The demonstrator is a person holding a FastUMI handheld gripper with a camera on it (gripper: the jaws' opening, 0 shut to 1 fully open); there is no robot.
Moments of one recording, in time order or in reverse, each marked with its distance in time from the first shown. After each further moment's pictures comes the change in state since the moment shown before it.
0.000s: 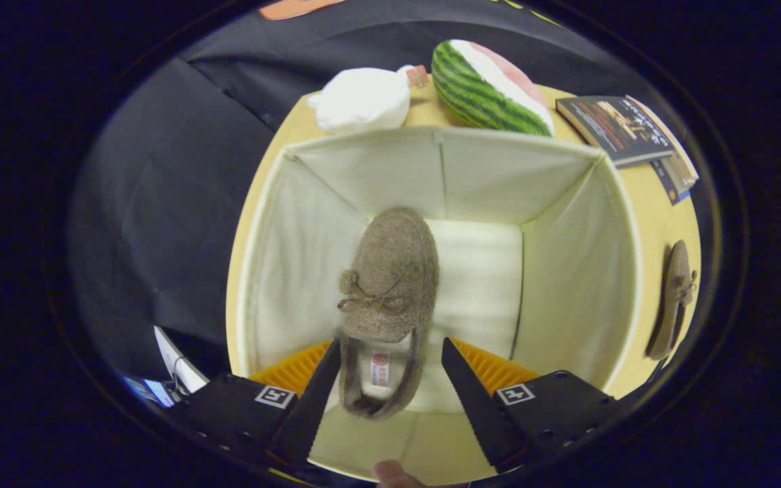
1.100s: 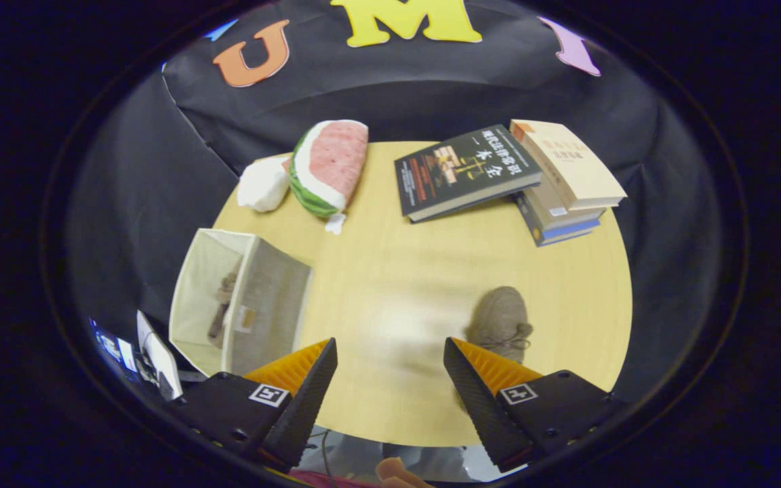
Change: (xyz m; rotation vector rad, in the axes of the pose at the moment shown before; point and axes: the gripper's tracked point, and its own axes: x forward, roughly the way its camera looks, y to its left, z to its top) arm -0.142 -0.351 0.006 -0.023 -0.165 -0.086
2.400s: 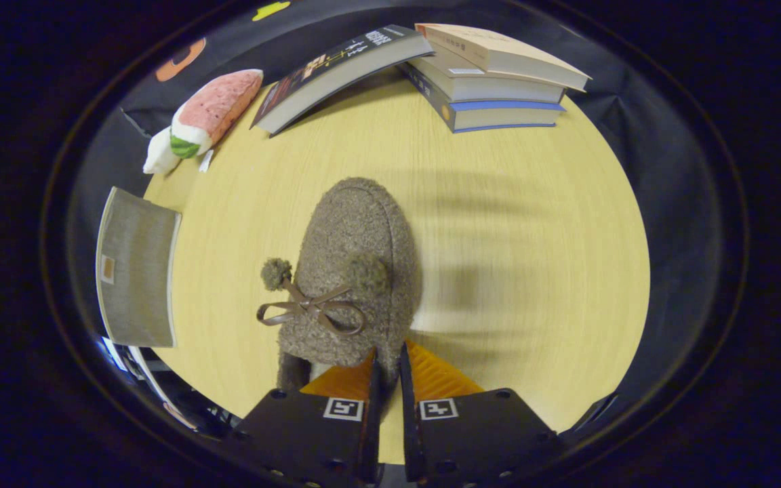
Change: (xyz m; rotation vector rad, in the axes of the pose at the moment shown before) arm 0.120 -0.144 -0.088 0.114 0.174 -0.038
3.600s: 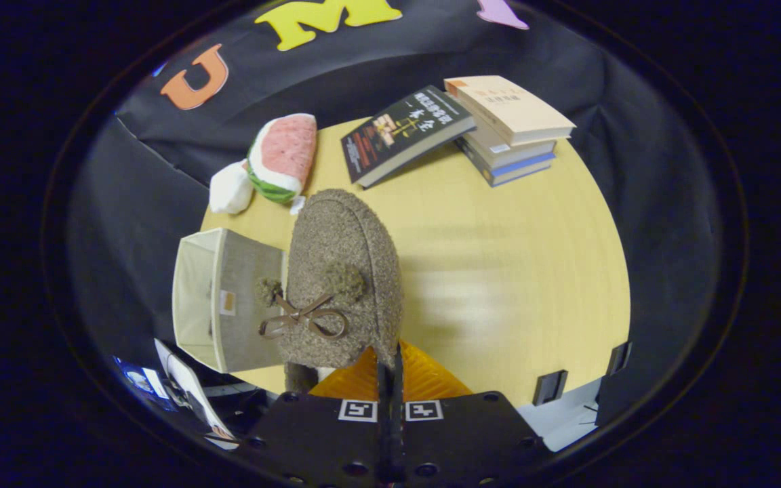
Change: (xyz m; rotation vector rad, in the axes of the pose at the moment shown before) arm -0.170 0.165 0.005 0.083 -0.091 0.095
